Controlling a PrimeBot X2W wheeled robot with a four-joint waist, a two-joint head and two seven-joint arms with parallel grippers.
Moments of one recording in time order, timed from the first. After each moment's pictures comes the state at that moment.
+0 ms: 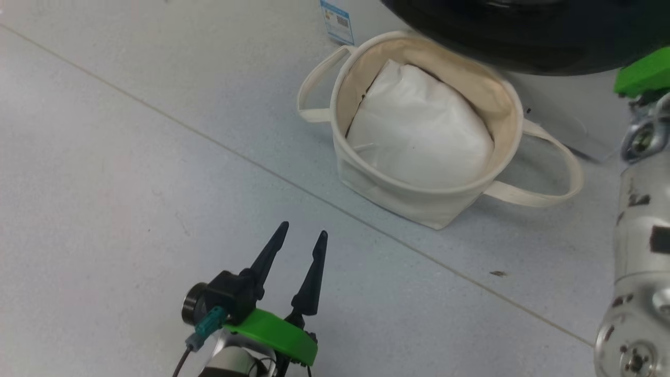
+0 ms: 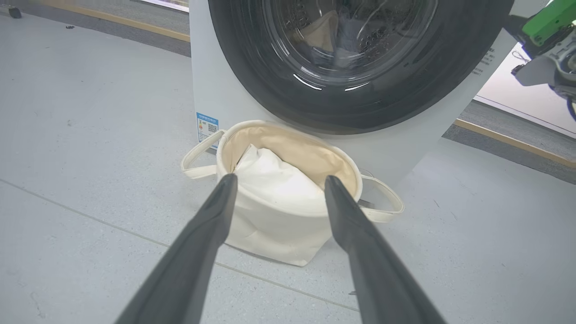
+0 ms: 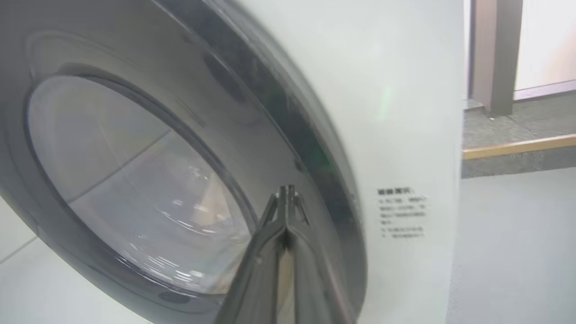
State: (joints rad) left arm -0.27 0.04 -0.43 0.30 -0.33 0.06 -0.26; right arm -1.02 -0.07 -0.53 0.78 -0.11 0.13 -0.26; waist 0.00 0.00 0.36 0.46
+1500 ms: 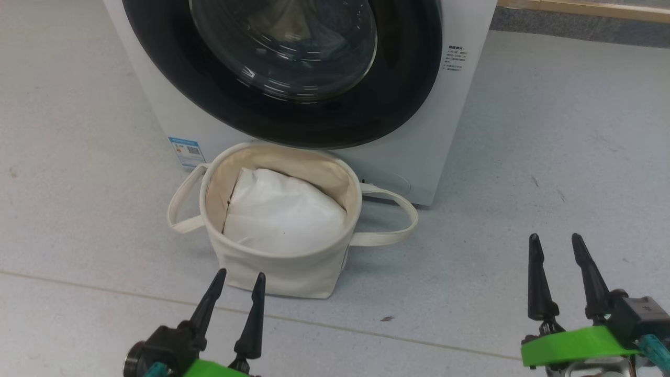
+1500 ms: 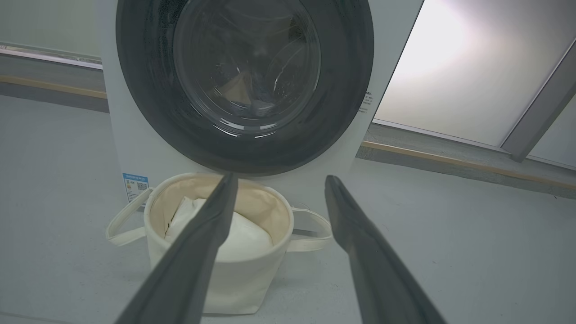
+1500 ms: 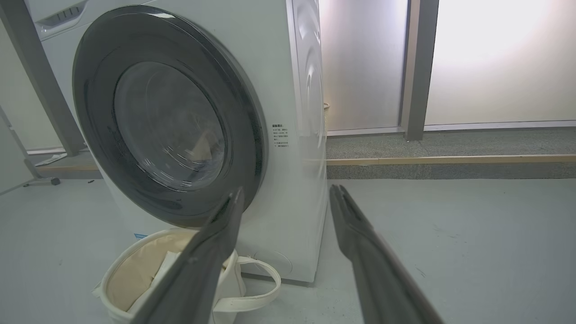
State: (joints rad) left arm -0.04 0.04 -0.18 0.21 -0.21 -0.03 -0.26; right arm 0.03 -0.04 -0.02 0.03 0.15 0.13 -0.26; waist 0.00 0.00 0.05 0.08
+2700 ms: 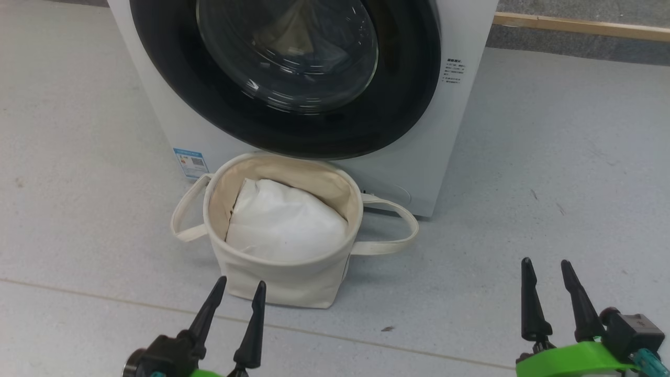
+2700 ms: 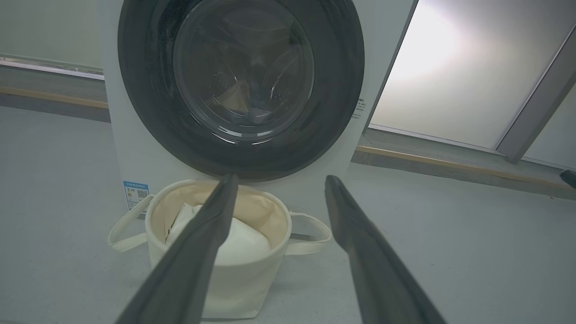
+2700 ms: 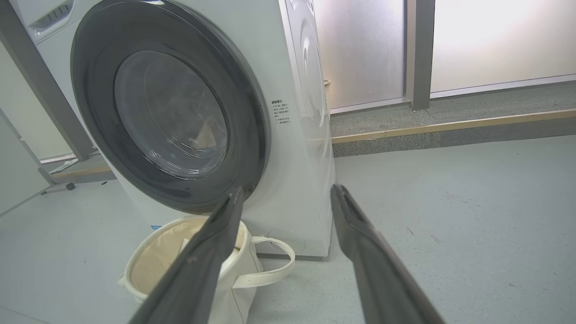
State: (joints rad) left arm 0.00 0.04 -0.17 0.18 -0.19 -0.04 -0.26; right arm 0.07 -0.04 0.00 0.10 0.24 0.13 -0.26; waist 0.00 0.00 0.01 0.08
